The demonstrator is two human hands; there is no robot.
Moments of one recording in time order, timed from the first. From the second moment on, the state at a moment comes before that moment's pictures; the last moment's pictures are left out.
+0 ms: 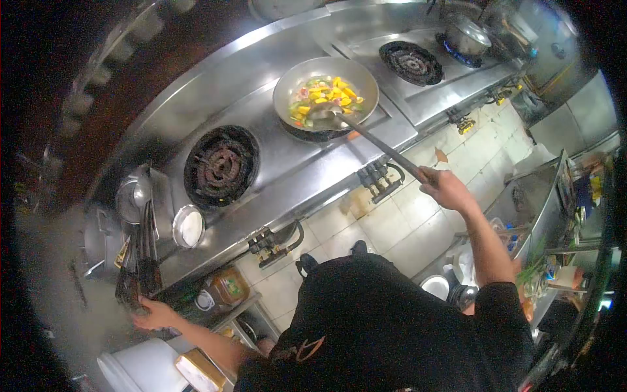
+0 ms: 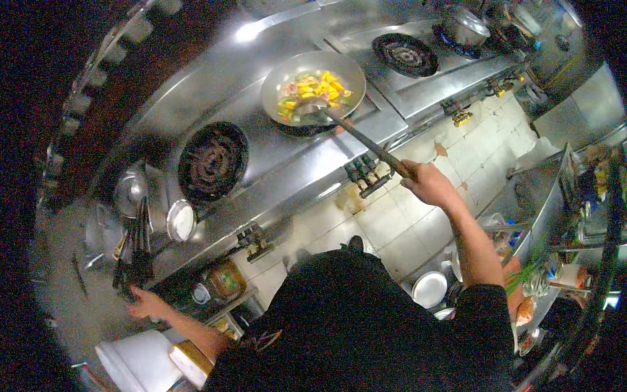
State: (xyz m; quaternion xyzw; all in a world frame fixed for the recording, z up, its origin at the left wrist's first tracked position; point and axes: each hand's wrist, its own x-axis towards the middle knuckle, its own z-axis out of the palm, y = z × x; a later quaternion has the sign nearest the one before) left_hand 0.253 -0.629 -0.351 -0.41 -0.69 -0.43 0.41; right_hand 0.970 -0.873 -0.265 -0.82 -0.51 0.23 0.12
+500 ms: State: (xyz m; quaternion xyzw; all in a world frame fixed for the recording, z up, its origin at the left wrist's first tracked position) left_hand 0.314 -0.628 -0.309 -0.47 -0.65 -0.47 0.36; right_hand 0.952 -0.873 -0.264 -0.86 -0.47 0.16 0.11
